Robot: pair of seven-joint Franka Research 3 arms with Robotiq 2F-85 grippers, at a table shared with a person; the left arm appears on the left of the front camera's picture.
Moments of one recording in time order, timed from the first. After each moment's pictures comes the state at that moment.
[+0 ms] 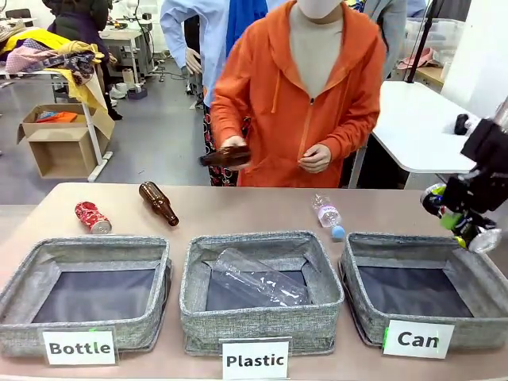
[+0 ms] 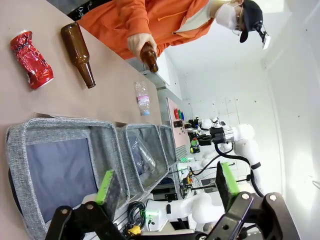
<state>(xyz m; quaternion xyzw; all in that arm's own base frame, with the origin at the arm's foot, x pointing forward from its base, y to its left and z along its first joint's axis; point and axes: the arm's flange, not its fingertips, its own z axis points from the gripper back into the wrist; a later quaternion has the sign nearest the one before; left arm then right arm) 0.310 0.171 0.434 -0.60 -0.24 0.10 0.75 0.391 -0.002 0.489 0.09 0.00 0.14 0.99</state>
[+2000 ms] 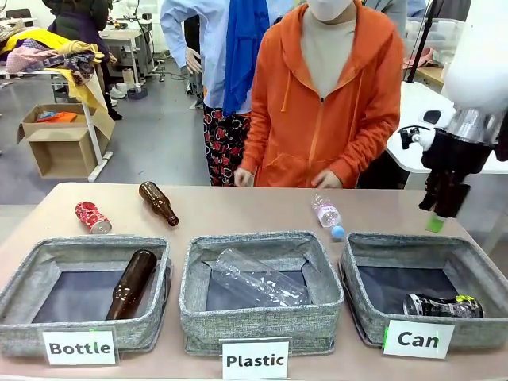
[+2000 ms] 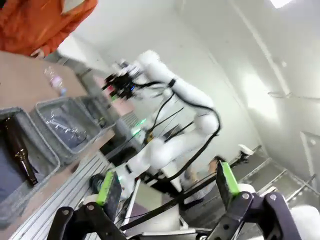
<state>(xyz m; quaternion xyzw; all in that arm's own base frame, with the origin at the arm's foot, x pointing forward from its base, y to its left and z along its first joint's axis) 0.188 0.178 0.501 -0.69 -0.26 -0.12 0.66 0.448 0.032 0.466 0.11 0.02 0.50 0.86</state>
